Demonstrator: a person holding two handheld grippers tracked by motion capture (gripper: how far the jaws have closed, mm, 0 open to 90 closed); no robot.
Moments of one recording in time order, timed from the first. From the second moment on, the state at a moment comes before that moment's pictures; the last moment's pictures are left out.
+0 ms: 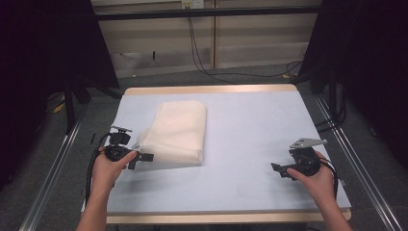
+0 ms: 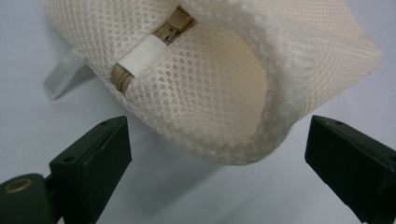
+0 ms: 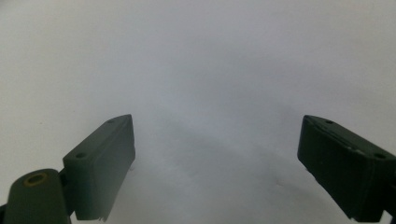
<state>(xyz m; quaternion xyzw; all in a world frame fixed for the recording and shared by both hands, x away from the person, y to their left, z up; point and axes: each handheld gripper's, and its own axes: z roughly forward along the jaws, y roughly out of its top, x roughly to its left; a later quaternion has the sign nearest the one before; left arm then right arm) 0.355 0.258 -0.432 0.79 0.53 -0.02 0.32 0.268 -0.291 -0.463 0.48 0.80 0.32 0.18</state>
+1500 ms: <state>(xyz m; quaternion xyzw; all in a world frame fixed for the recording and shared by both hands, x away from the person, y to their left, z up) 0.374 0.174 -0.351 0.83 0.41 0.06 0.36 0.269 -0.285 -0.462 0.47 0.80 0.33 0.17</state>
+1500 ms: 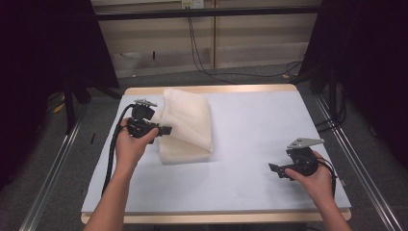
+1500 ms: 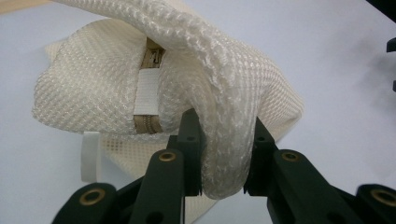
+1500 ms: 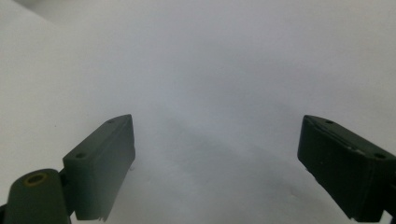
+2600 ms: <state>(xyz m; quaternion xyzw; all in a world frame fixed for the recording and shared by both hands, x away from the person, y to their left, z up) 0.384 0.062 -0.356 0.85 0.32 0.04 0.42 0.268 -0.284 -0.462 0.47 0.80 0.33 0.17</state>
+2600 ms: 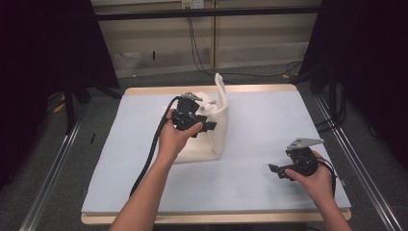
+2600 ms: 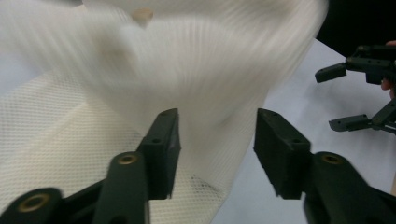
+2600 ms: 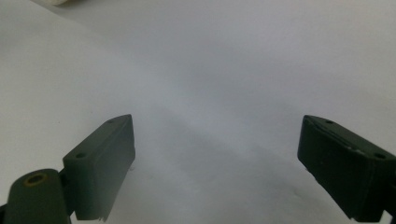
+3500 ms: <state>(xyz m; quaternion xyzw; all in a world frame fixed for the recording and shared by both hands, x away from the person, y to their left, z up) 0.395 0.134 -0.399 0.85 0.40 0.06 0.35 0.269 -0.282 -0.463 0.47 0.80 0.34 0.16</state>
